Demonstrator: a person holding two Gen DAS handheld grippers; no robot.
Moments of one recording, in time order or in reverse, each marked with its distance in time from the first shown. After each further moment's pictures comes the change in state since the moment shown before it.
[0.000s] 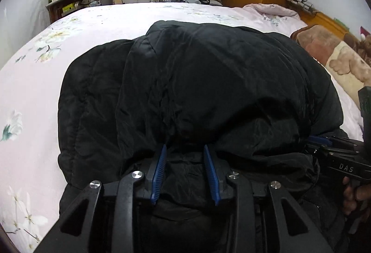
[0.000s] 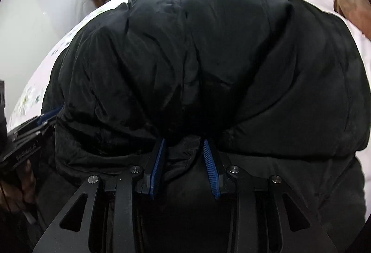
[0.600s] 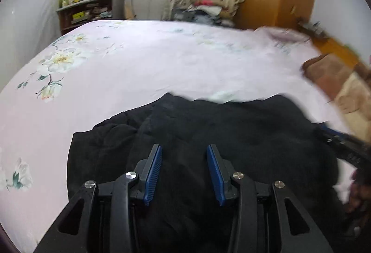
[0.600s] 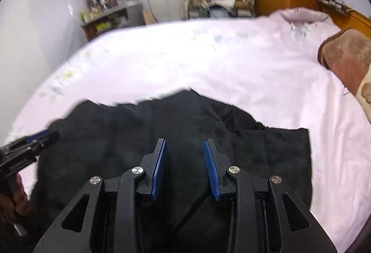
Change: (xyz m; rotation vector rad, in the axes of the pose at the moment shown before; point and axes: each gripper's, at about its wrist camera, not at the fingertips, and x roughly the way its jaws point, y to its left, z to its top) left arm 0.019 0.010 0.094 -0.069 -0.075 0.069; right arm -0.034 -0.029 0.117 -0.039 -0.198 -0.136
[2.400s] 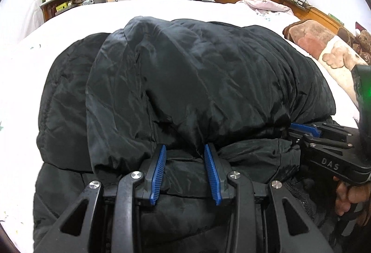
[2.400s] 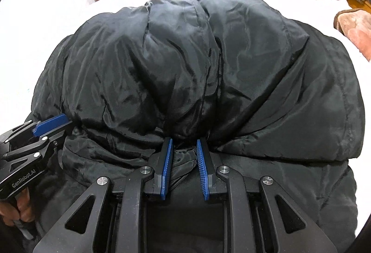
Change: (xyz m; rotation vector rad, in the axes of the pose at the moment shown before) left arm -0.032 -0.029 -0.105 0.087 0.087 -0.096; right arm 0.017 0.063 -0.099 -0.051 0.173 0.061
